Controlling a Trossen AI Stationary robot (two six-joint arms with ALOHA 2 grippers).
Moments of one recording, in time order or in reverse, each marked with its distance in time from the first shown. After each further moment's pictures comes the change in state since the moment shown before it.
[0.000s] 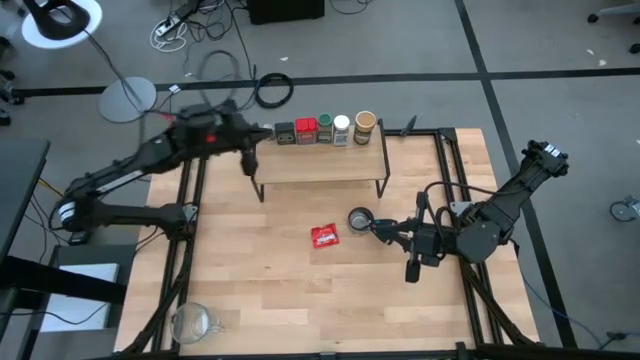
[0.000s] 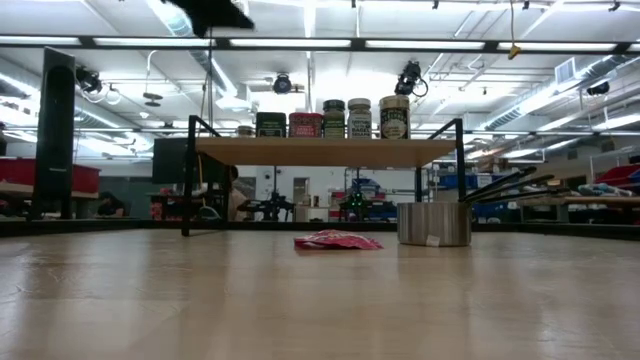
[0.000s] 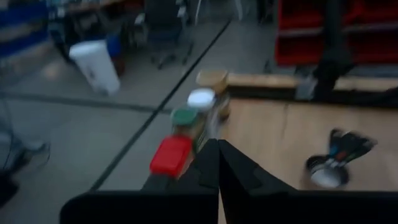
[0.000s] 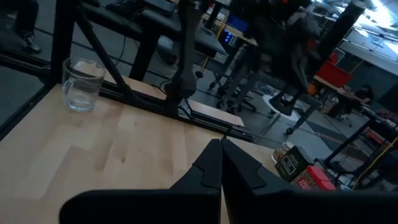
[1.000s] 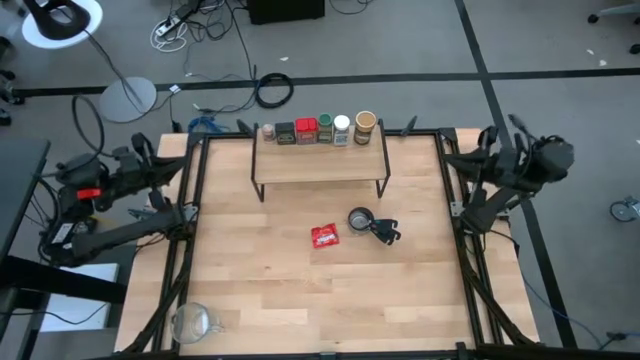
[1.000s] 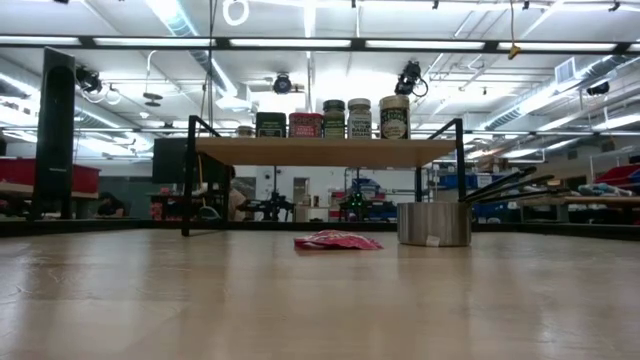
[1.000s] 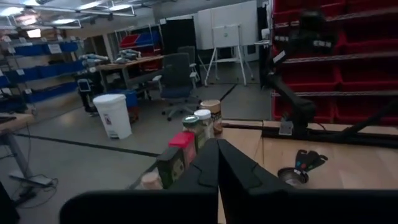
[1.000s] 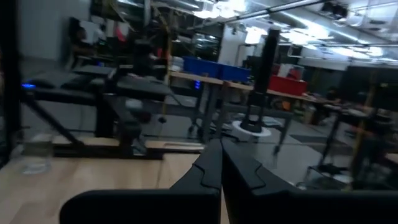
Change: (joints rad) left arm -0.054 -0.799 -0.171 -0.346 -0.053 -0.065; right arm -0.053 -0.794 -0.285 -0.074 0.024 -0.103
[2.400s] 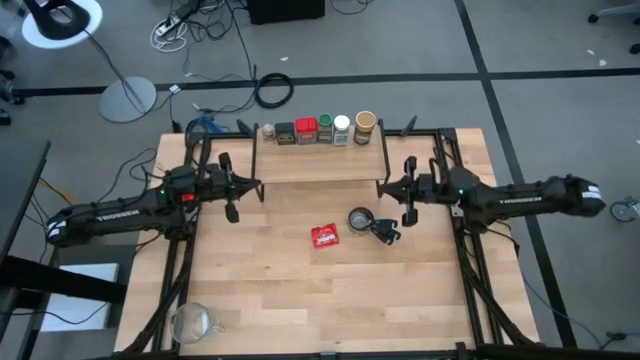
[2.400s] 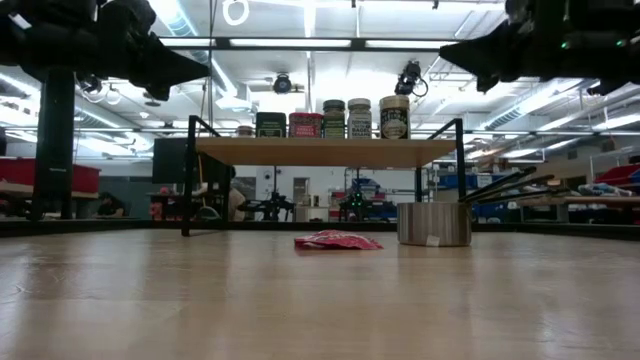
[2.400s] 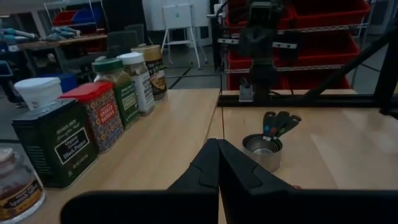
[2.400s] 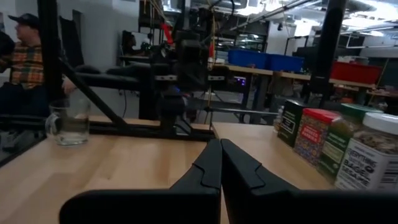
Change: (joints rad) left arm -0.115 0.312 -0.643 0.895 0.101 -0.034; right arm -0.825 0.394 -0.612 0.946 -1.024 0.221
